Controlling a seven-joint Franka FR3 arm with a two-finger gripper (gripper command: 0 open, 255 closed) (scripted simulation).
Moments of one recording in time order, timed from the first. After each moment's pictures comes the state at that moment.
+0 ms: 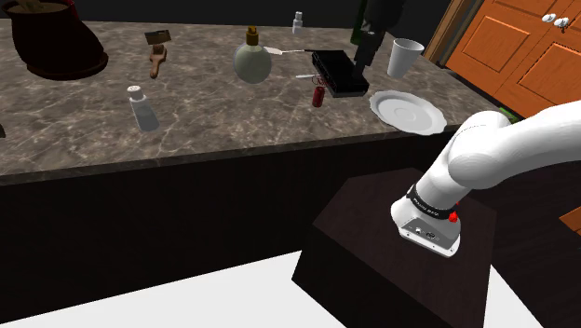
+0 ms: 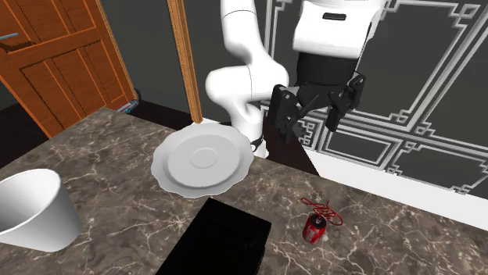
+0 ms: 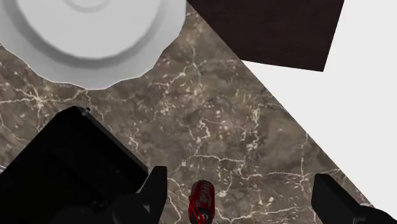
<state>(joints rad) -0.02 -0.74 0.07 -2.40 0.06 1.68 -0.11</state>
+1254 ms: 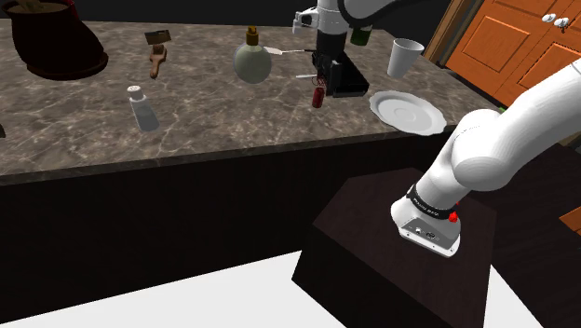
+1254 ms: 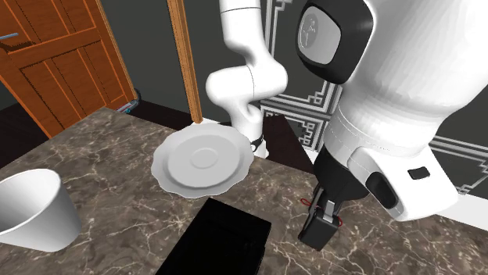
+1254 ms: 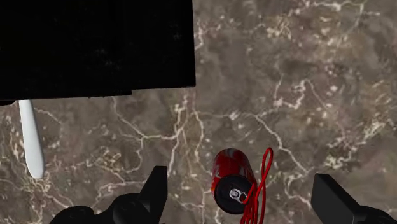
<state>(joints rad) 0.11 -0.35 -0.02 -2.33 -0.12 1.92 -0.73</state>
